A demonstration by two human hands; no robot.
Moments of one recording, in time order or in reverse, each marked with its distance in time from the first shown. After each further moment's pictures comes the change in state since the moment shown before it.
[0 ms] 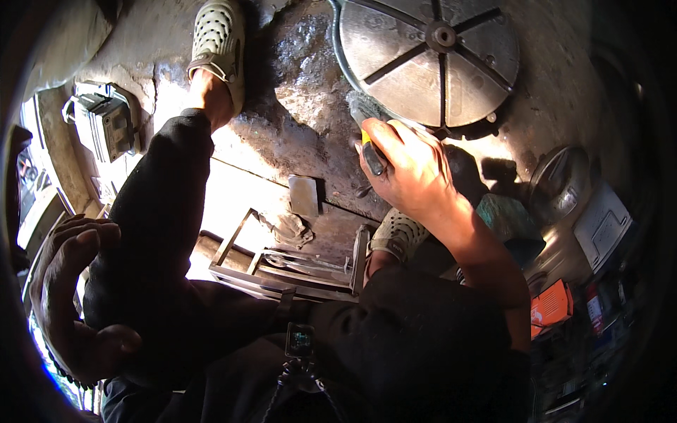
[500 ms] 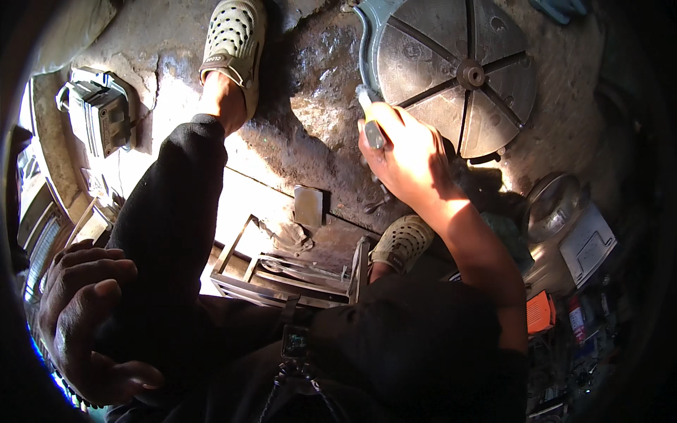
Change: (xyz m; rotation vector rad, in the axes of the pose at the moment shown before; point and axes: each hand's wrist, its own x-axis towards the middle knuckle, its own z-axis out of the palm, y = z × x) left_hand -0.010 -0.033 -0.006 -0.060 -0.004 0.052; right_hand 0.054 0.004 0.031 0.008 -0.023 0.094
